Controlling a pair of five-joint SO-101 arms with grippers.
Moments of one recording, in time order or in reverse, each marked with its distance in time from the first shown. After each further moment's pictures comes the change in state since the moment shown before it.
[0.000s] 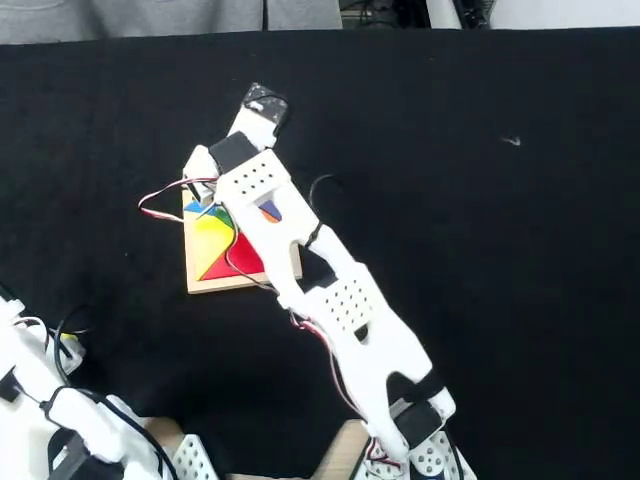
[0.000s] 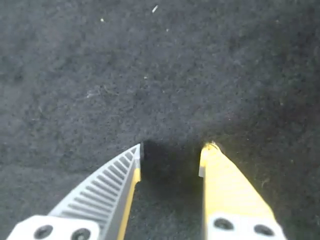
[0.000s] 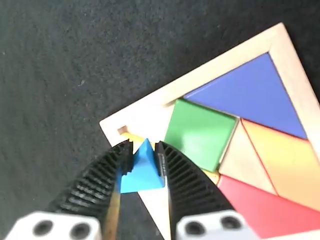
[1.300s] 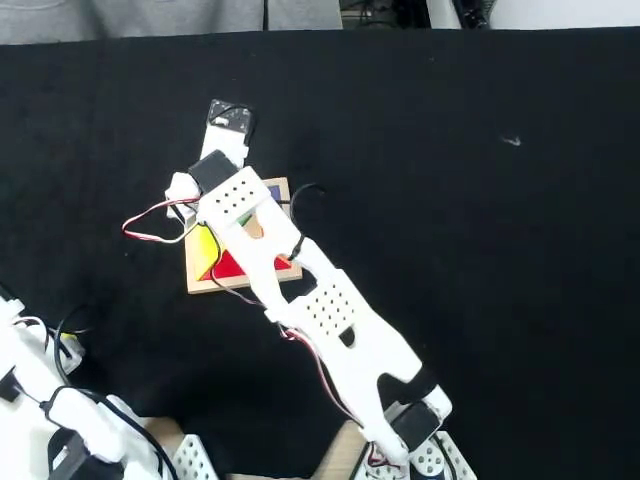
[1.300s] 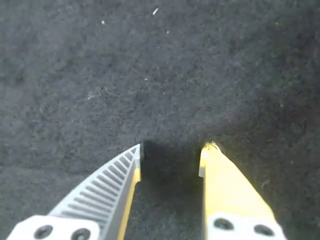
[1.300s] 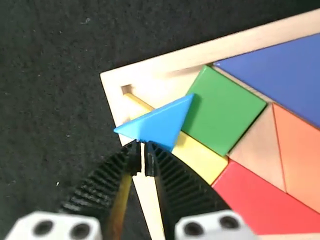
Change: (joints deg) left arm 0.0 0.0 0.0 -0.4 0.0; right arm -4.3 6.6 -8.4 5.1 10.7
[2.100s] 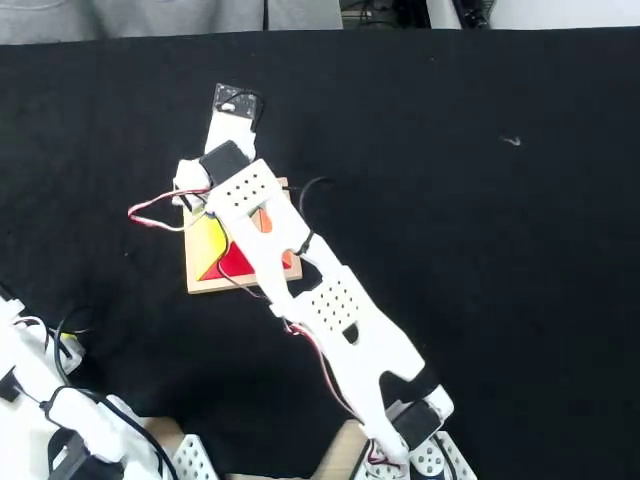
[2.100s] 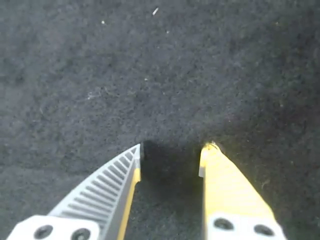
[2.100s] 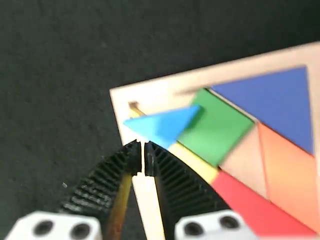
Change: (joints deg) left arm 0.0 0.0 0.0 0.0 0.0; right arm 2.0 0.1 -6.2 4.0 3.4
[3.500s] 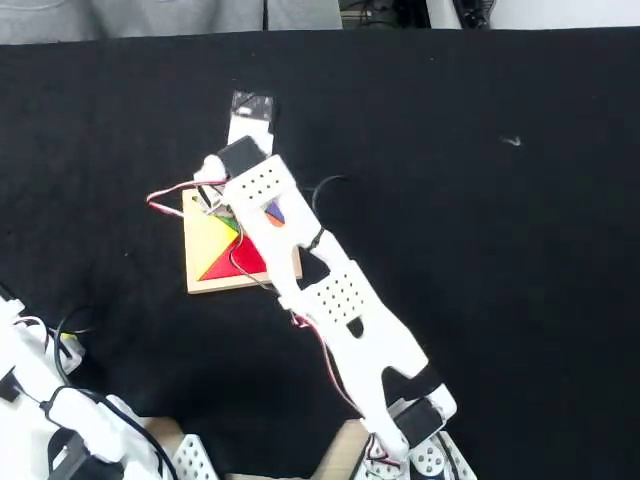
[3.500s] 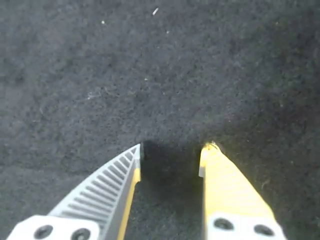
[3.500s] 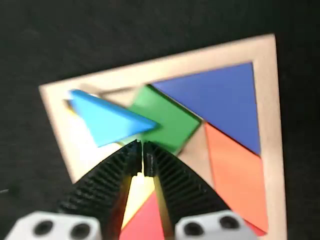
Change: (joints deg) left arm 0.0 0.0 0.0 0.0 0.0; right arm 3.8 3.7 1.1 4.2 5.5
